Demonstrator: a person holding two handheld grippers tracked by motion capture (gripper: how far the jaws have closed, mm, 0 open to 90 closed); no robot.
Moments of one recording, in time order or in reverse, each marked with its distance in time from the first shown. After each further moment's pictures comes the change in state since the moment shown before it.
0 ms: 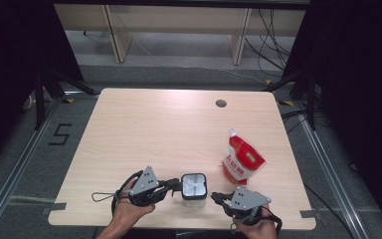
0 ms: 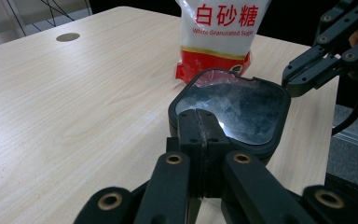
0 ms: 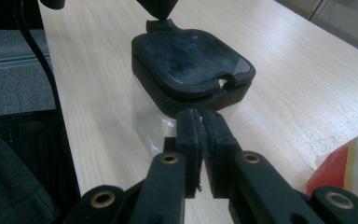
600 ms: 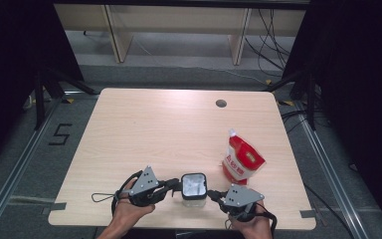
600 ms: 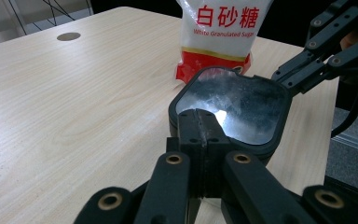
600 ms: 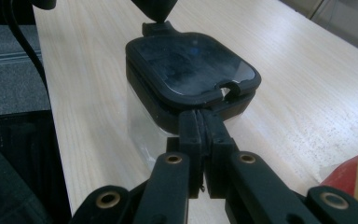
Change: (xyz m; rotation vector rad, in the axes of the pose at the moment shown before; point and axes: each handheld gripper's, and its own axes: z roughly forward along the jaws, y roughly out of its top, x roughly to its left) left arm 0.002 0.000 0.000 -0.005 -0.008 0.016; right arm -0.001 0.008 0.010 0.003 -0.013 -0.018
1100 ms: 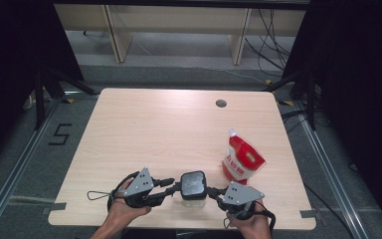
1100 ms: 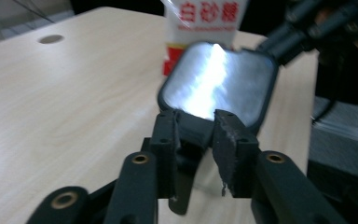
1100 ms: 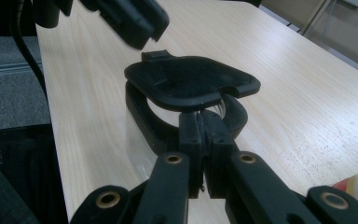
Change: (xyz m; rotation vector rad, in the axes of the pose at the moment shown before) left arm 0.008 -0.010 -0.008 0.013 -0.109 0.067; right arm 0.000 0.012 0.000 -0.038 -0.007 -0.006
